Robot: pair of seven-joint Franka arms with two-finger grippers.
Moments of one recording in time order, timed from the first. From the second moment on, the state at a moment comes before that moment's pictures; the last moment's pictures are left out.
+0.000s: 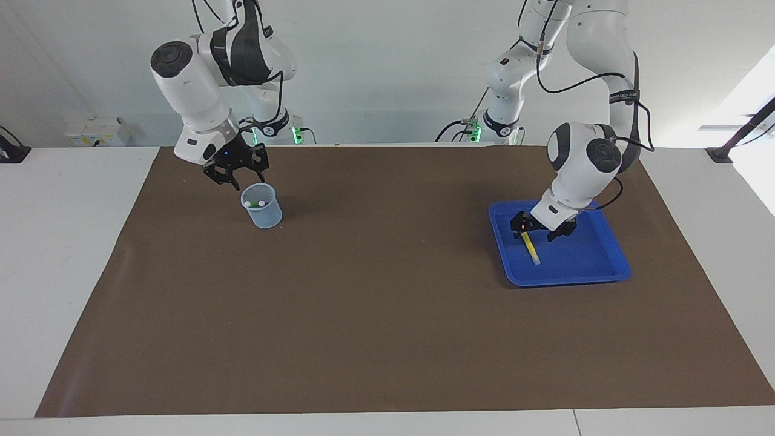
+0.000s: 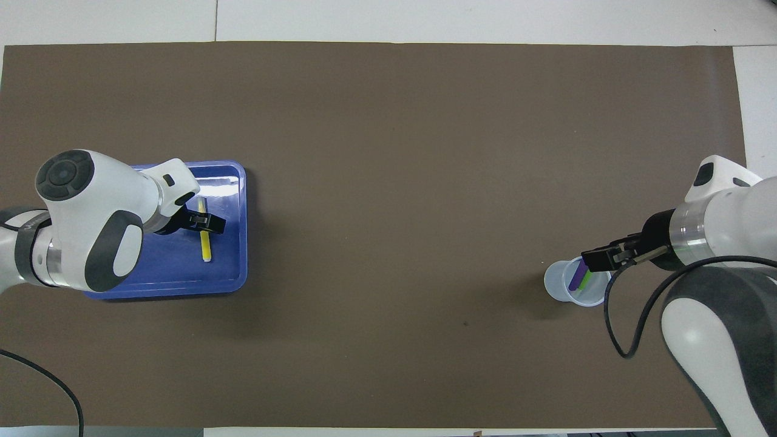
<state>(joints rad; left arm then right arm) 0.61 0.22 -0.76 -2.18 0.16 2.27 -0.02 -0.06 -0.24 0.12 -2.12 0.20 1.85 -0.28</state>
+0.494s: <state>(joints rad) 0.61 0.25 -0.76 -2.18 0.16 2.32 -0.01 -0.05 -0.23 0.14 -2.07 0.54 1.85 -0.01</state>
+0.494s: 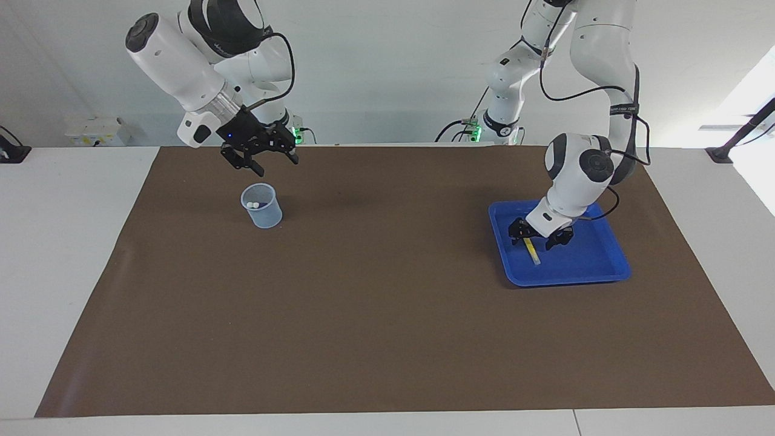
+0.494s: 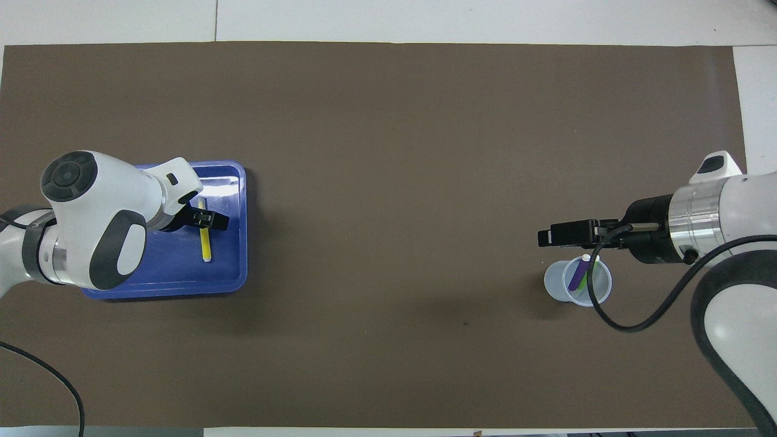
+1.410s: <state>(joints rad) 0.61 0.25 -0.77 -2.18 0.16 2.32 -0.01 -0.04 -0.22 0.17 -2.08 0.97 1.93 0.29</state>
